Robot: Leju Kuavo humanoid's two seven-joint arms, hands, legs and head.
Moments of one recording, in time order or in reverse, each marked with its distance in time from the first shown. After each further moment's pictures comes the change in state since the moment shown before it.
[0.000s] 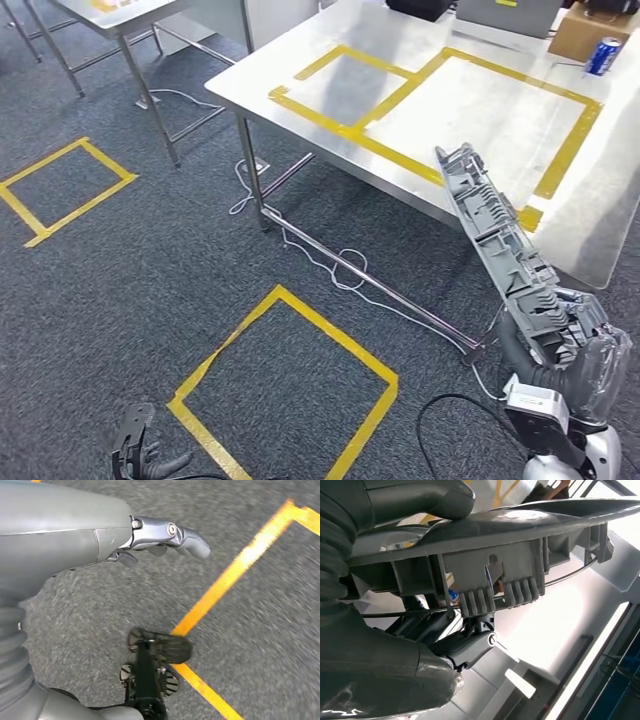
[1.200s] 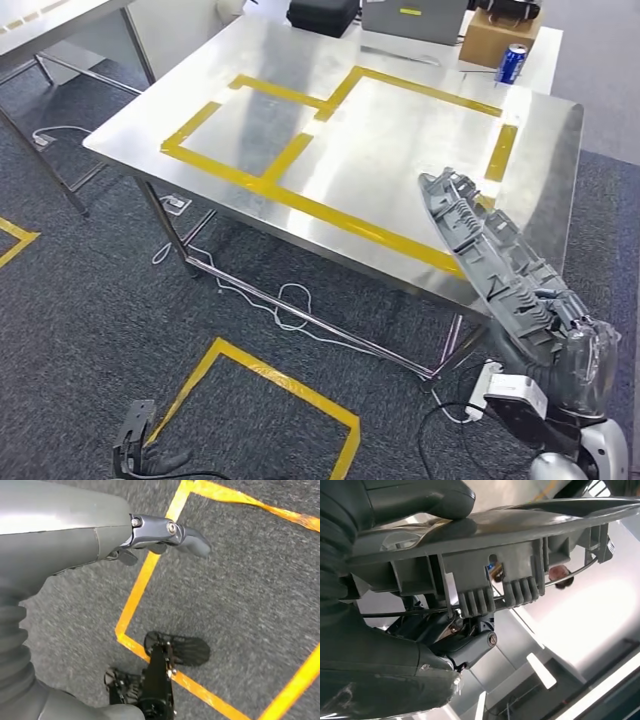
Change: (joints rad) left arm -0.024 -0.004 -0.040 -0.003 -0.026 0.021 0.057; right arm 0.015 -0.035 -0.050 -0.004 0.129 0.093 0.044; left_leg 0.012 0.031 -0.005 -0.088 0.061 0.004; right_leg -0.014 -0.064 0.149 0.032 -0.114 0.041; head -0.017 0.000
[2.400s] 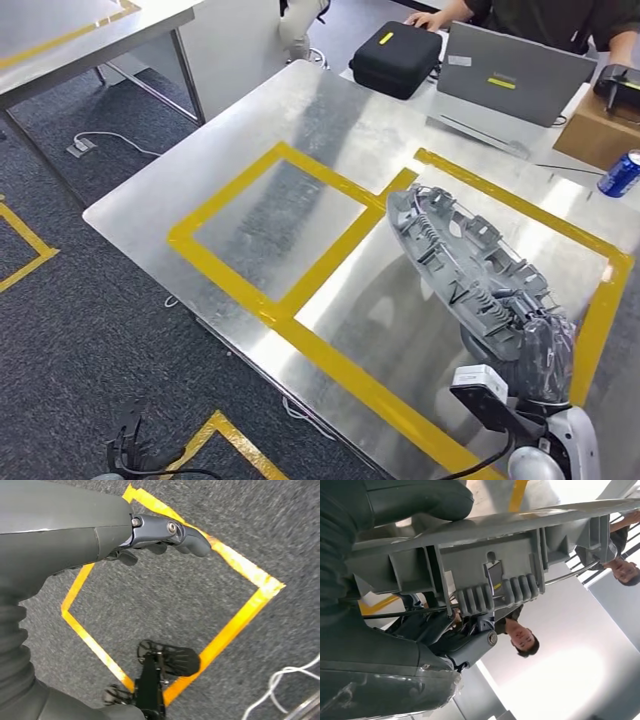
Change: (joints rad) left arm -0.005 0.012 -0.005 0.000 0.007 0.013 0.019; right arm -0.028 -0.029 0.087 0.080 0.037 0.032 0.068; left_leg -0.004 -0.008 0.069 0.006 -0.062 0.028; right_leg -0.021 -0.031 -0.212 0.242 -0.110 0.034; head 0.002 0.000
